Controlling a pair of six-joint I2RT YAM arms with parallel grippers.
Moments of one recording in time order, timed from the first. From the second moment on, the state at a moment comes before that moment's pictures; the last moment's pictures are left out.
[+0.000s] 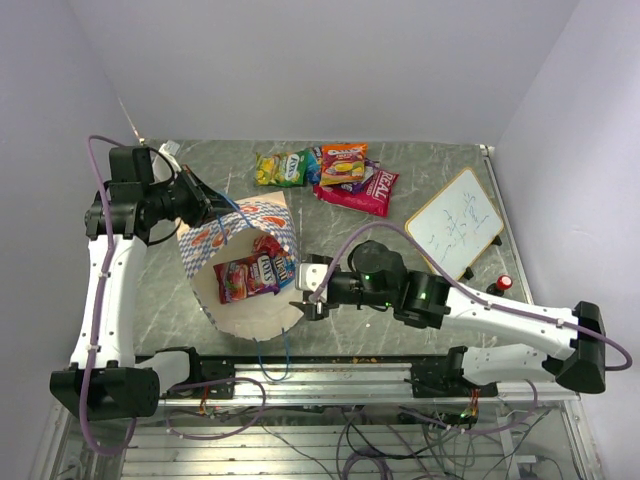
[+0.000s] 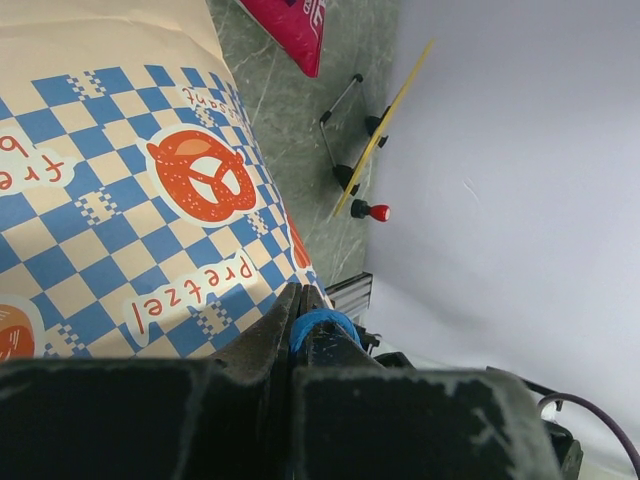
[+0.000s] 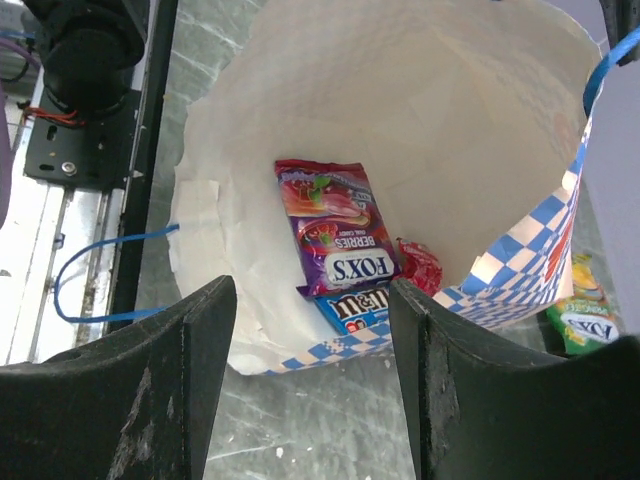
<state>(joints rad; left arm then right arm) 0.05 1.16 1.34 -0.86 0.72 -0.76 1.19 1.14 0.96 -0.09 -0.20 -0.50</state>
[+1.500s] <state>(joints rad) 0.05 1.14 1.39 -1.03 0.72 -0.69 1.31 2.05 1.16 0.33 0.27 -0.78</state>
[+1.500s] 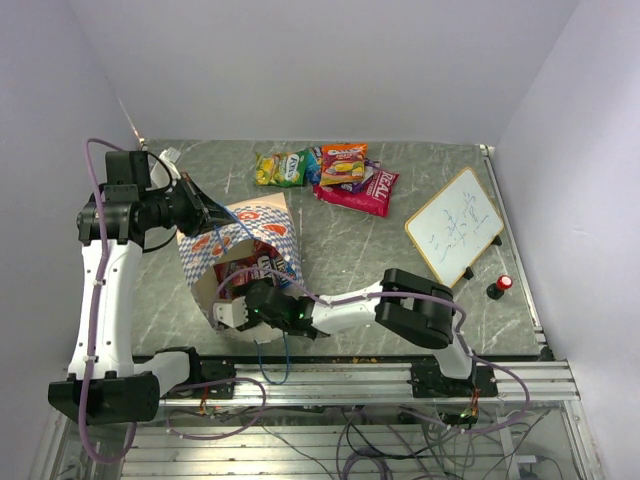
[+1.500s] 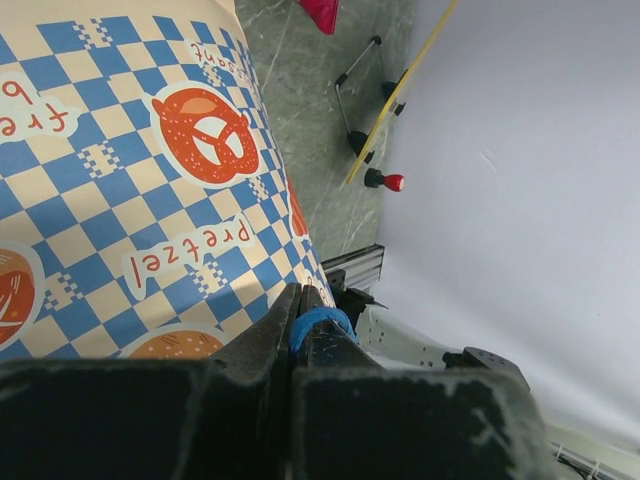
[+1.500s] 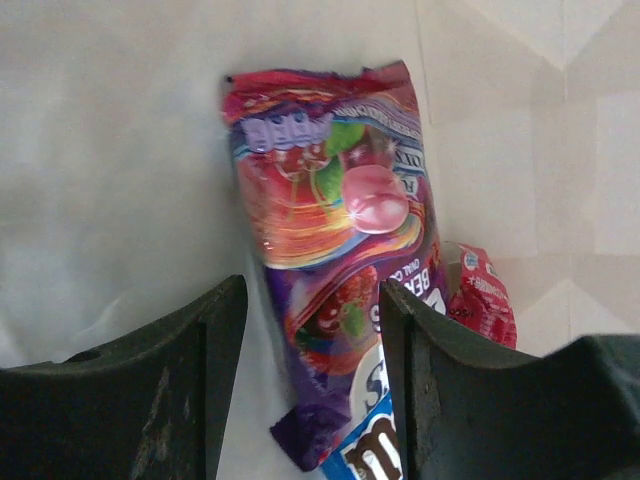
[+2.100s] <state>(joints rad) 0.05 1.12 1.40 -1.06 0.73 -0.68 1.26 2.08 1.26 0.26 0.24 -0.76</state>
